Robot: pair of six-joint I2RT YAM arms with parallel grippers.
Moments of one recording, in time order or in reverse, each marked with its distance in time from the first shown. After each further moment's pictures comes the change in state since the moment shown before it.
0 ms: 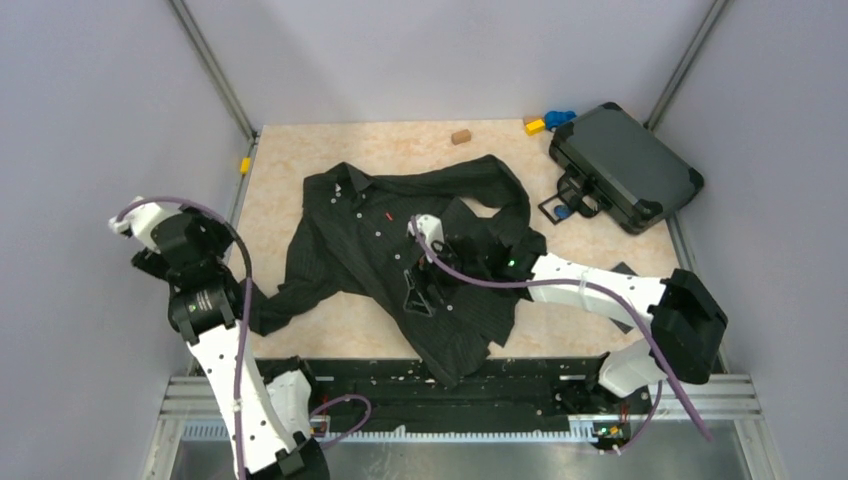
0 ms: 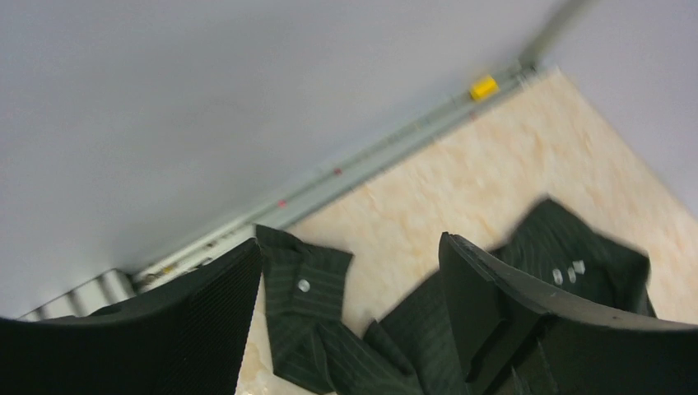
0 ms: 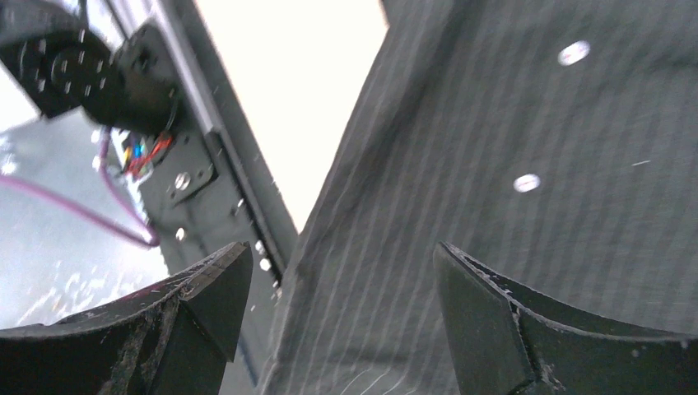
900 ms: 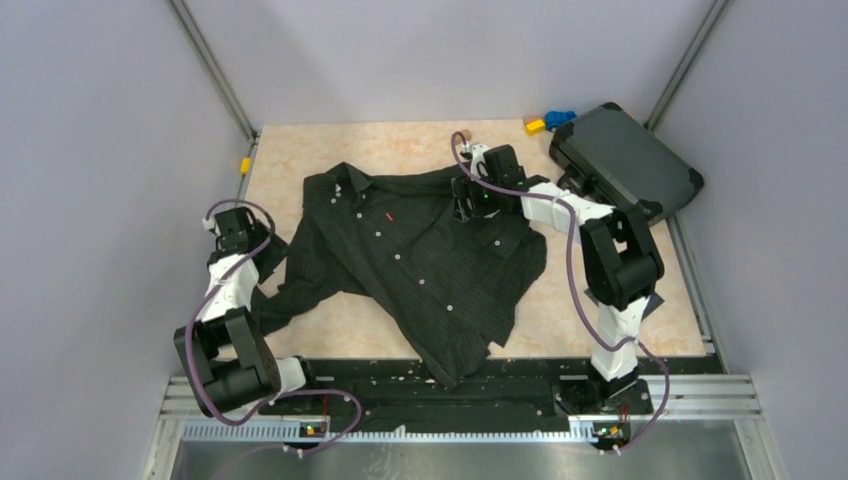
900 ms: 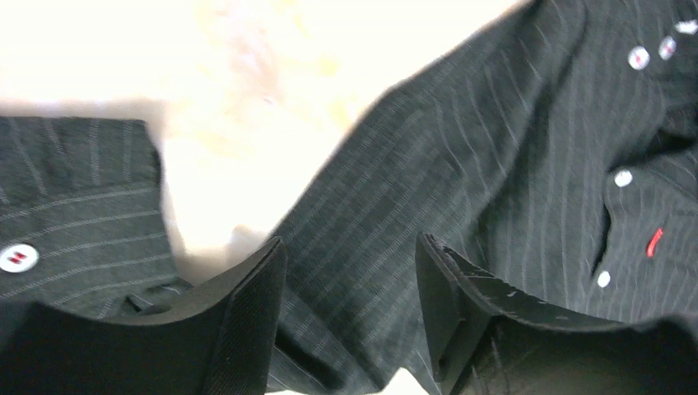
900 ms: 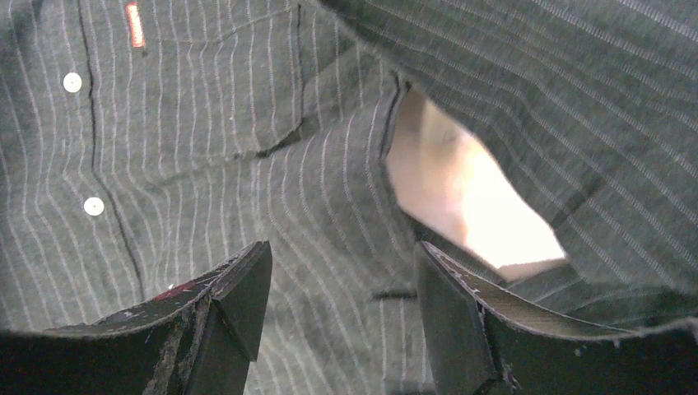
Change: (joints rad) left arm -0.127 0.539 -0.306 0.293 0.381 -0.165; right arm -0.520 0.470 0.360 -0.022 0.081 -0.129
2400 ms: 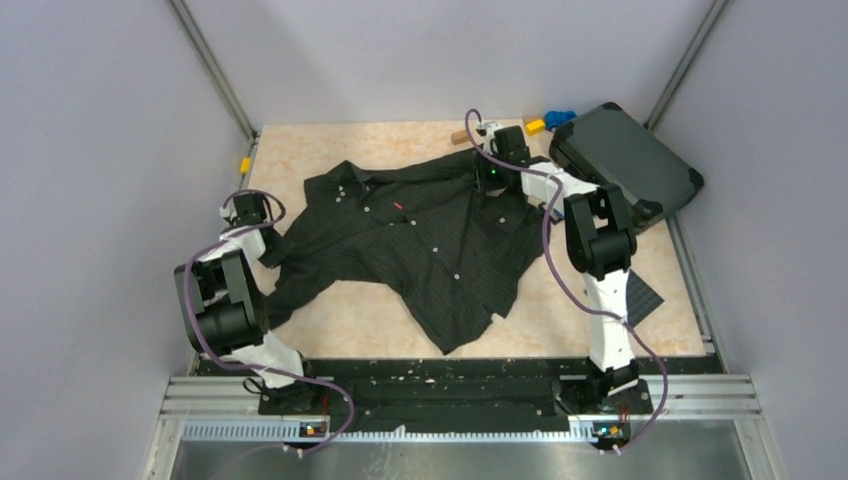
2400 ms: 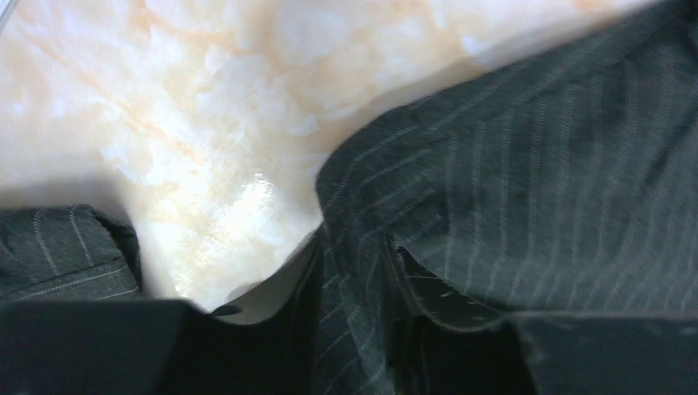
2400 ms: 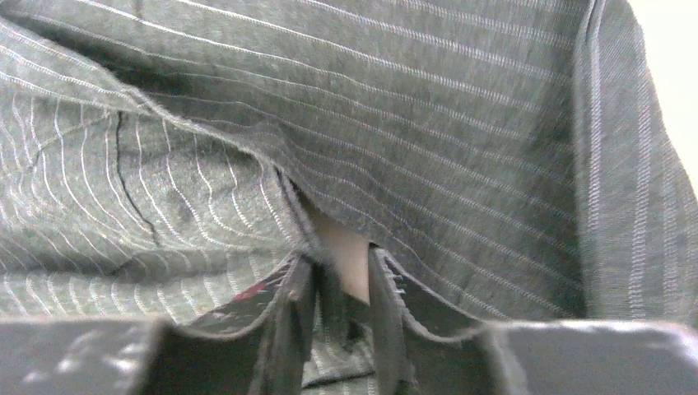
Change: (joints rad) left arm -0.052 0.326 0.147 0.034 -0.131 0.044; right arm -0.133 0.308 0.335 0.014 0.048 -0.007
